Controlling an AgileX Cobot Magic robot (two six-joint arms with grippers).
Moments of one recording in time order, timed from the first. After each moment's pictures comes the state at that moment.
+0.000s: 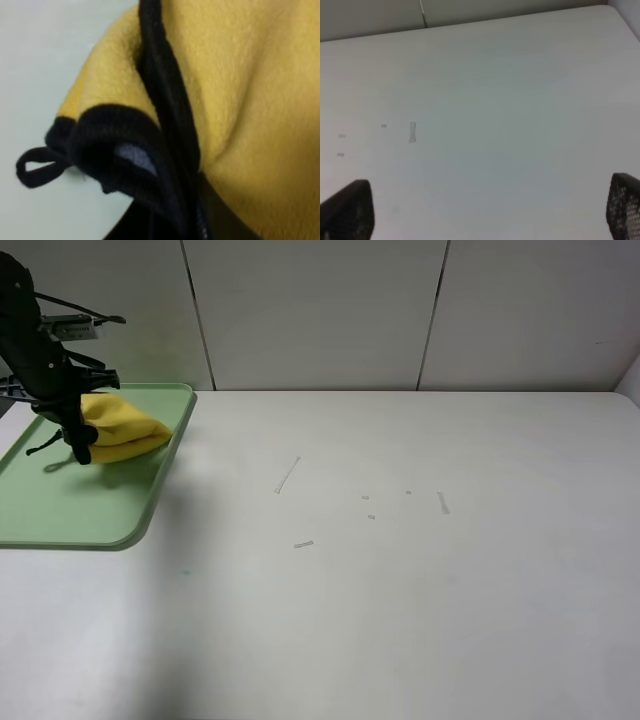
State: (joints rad) left arm 0.05 2.09 -1.50 0.27 0.68 -0.39; right arm -0.05 -0.01 -0.49 0.04 1.02 0.03
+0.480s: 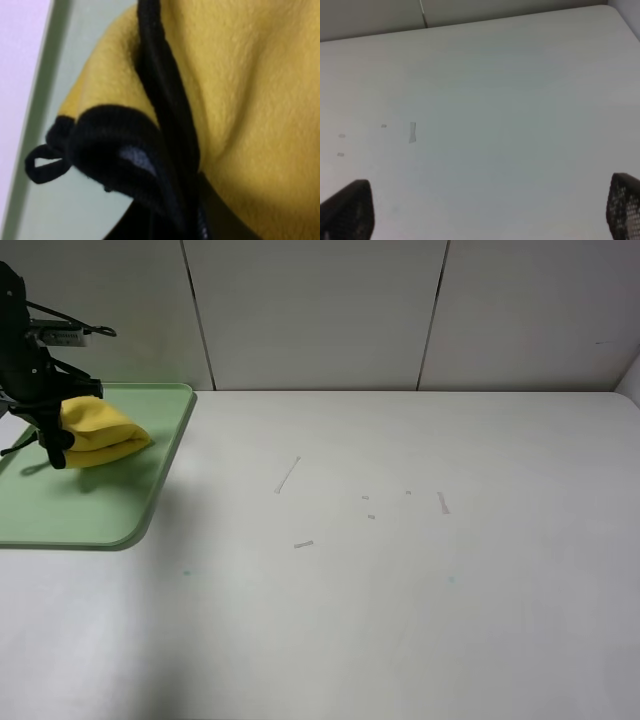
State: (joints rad) left arm 0.07 2.09 -1.49 0.37 0.69 -0.39; right arm -0.05 -0.01 -0.49 0.04 1.02 0.03
